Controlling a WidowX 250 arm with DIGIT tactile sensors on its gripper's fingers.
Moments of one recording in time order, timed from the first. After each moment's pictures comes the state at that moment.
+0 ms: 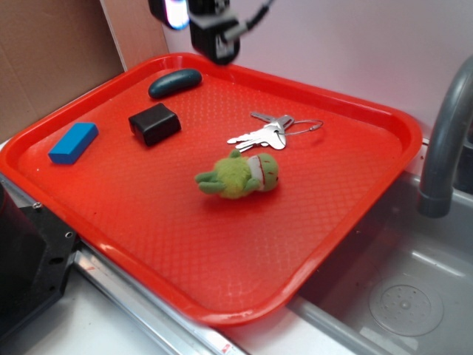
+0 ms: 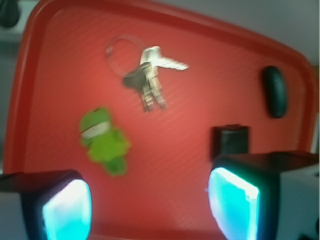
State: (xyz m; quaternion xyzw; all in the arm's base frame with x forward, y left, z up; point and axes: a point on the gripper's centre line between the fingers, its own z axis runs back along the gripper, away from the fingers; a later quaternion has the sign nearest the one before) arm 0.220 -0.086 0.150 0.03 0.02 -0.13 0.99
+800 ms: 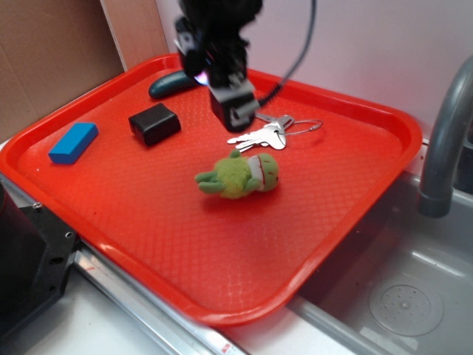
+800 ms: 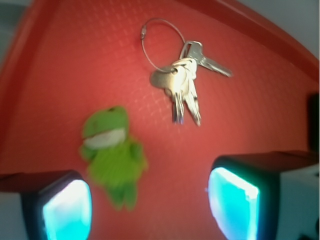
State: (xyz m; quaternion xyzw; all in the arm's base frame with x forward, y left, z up) arm 0.236 -0.086 0.095 0.04 0.00 -0.19 0.98
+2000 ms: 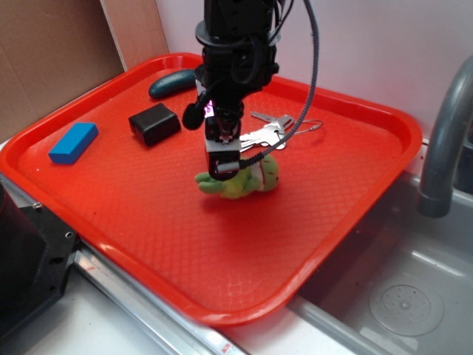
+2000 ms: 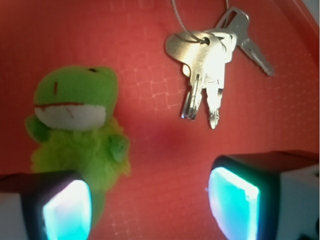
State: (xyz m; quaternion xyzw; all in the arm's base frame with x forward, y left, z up) arm 0.230 -0.074 0.061 0.09 0.05 -0.29 0.95
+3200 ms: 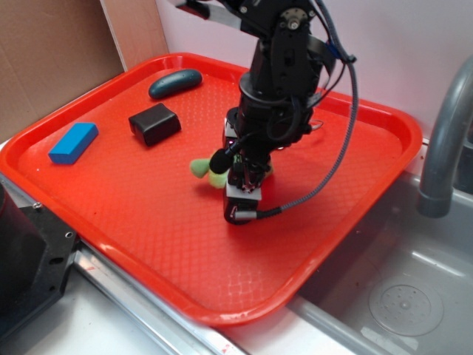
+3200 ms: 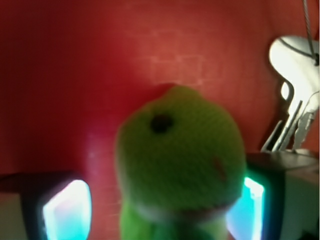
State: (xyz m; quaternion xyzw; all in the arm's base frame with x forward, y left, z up) arm 0.222 -0.103 0.022 0.09 0.13 -0.34 0.93
